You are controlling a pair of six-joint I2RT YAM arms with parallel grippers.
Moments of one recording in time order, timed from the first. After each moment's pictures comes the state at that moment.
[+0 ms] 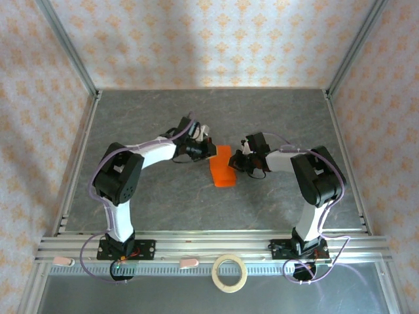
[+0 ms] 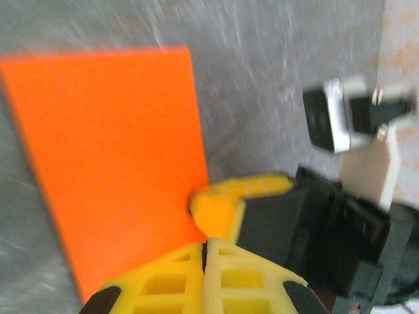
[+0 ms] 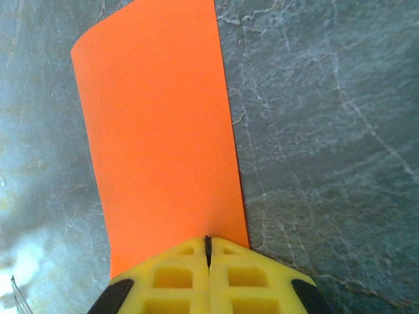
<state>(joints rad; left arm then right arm) -0.47 1.90 1.18 -0.16 0.59 -0.75 0.40 1.82 0.86 -0.01 -0.49 0.74</state>
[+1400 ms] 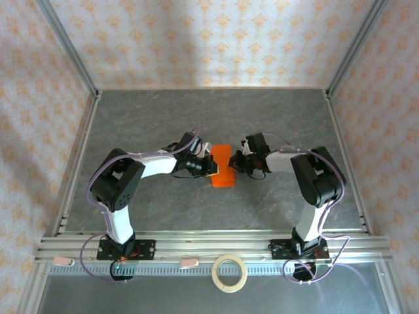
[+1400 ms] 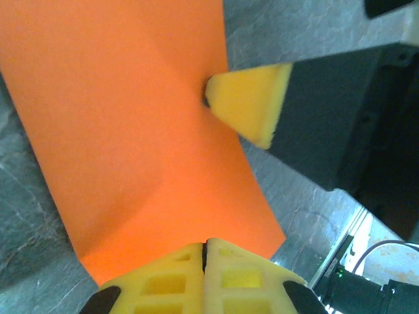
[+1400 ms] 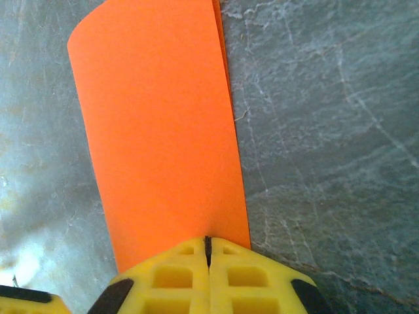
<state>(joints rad) -0.53 1.84 0.98 -0.08 0.62 -0.76 0.40 1.82 0.85 0.00 -0.48 0.75</state>
